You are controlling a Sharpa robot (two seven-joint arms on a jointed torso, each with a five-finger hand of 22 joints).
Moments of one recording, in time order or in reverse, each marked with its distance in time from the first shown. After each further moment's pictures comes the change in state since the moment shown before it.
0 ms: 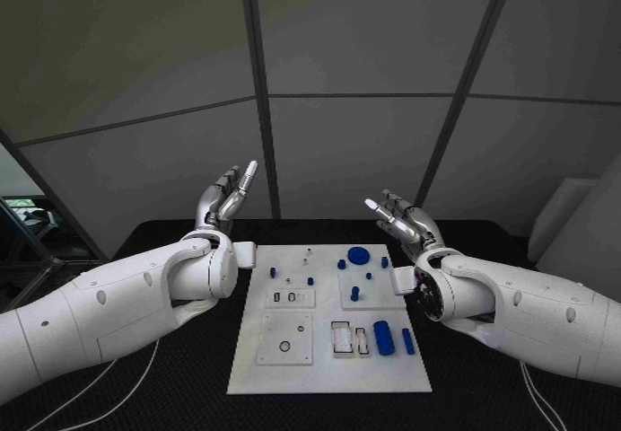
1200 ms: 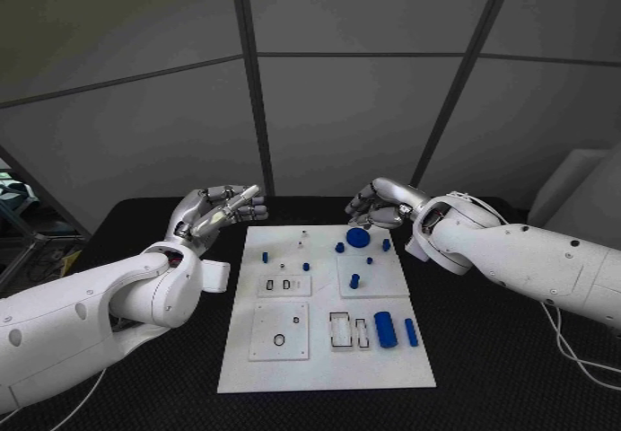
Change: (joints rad) left arm 0.000 -0.189 0.001 0.226 -0.106 0.221 -0.021; left_hand 0.278 0.017 0.087 -0.247 0.004 0.748 0.087 0.161 0.046 0.890 0.053 0.162 0.053 0.916 -0.049 0.190 0.110 0.132 0.759 -0.026 0.327 0.122; right arm 0.153 0.007 0.017 -0.115 -1.160 0.243 -0.336; right_hand 0.183 -0.042 0.198 -0.257 -0.081 0.823 0.041 0.078 0.043 0.956 -0.093 0.043 0.037 1.172 -0.155 0.214 0.100 0.093 0.854 -0.140 0.476 0.167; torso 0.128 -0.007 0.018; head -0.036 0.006
